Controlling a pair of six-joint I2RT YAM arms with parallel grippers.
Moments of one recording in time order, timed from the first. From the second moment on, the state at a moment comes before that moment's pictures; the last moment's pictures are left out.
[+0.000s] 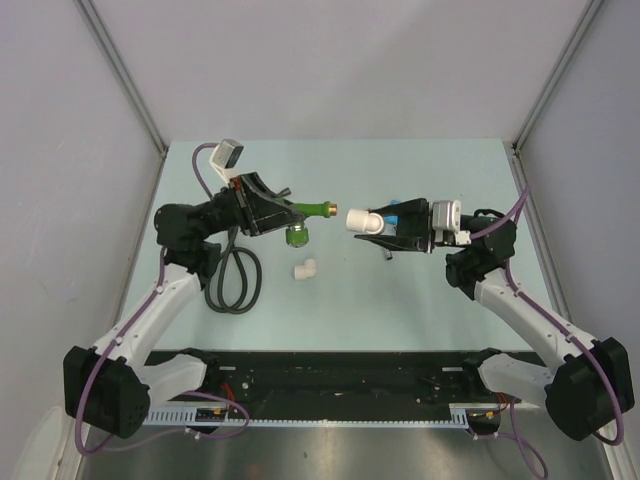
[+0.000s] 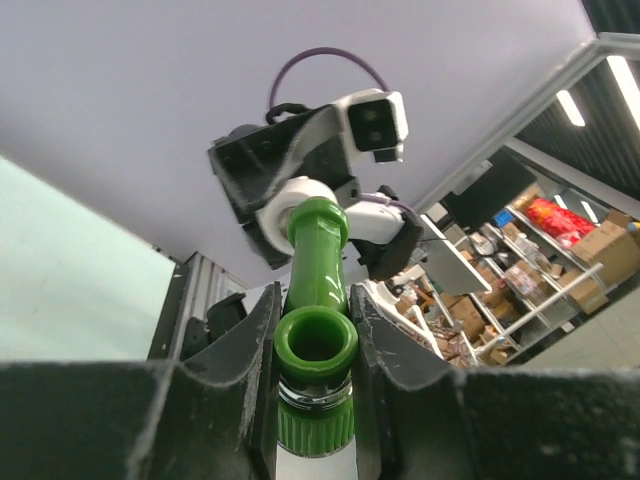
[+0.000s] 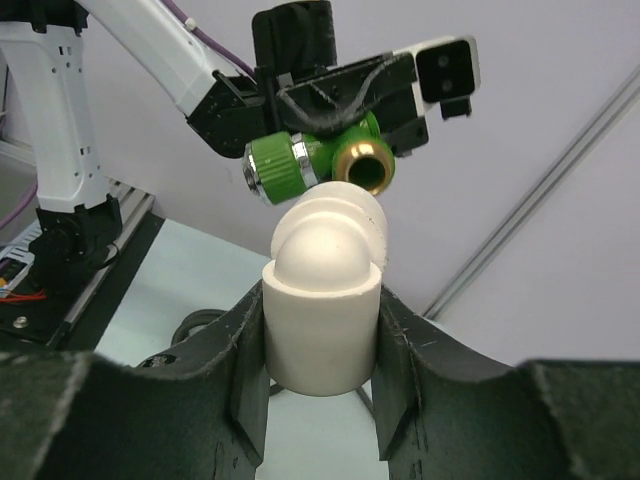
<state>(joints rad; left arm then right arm) -0.31 1.11 0.83 1.01 1.04 -1.49 0.46 1.11 0.78 1.06 -1.09 0.14</state>
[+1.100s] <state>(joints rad) -0.37 0.81 0.95 -0.05 0.61 -0.75 0.55 0.99 0.81 0.39 -0.64 0.20</state>
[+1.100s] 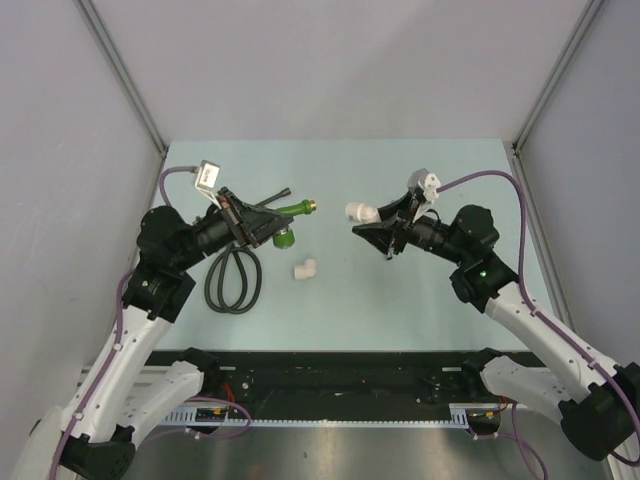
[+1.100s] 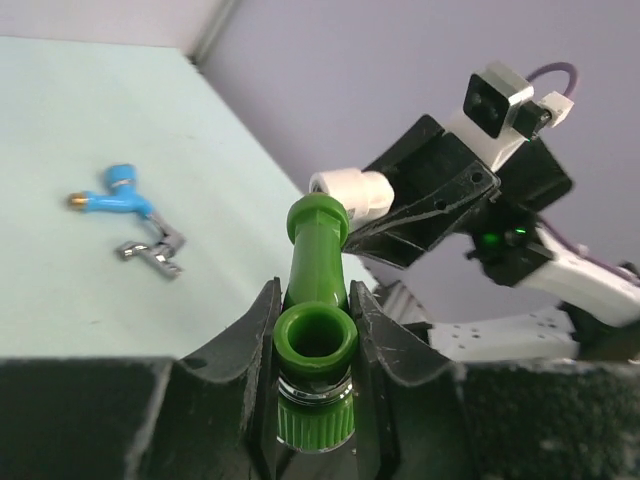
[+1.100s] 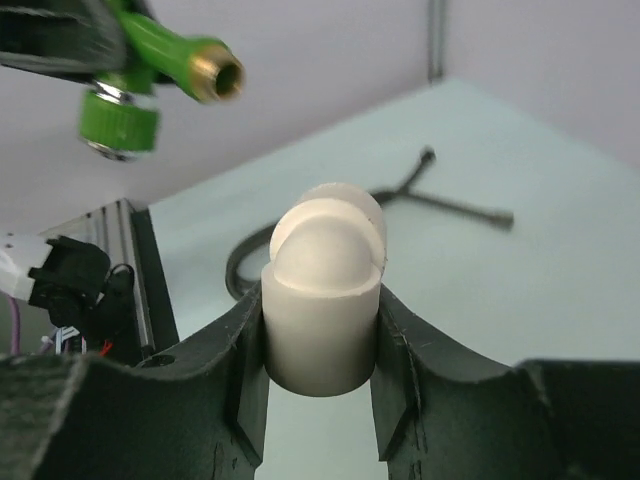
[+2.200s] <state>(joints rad) -0.37 0.82 0.88 -0.19 0.42 -0.53 0.81 1.68 1.02 -0.58 0.11 0.34</state>
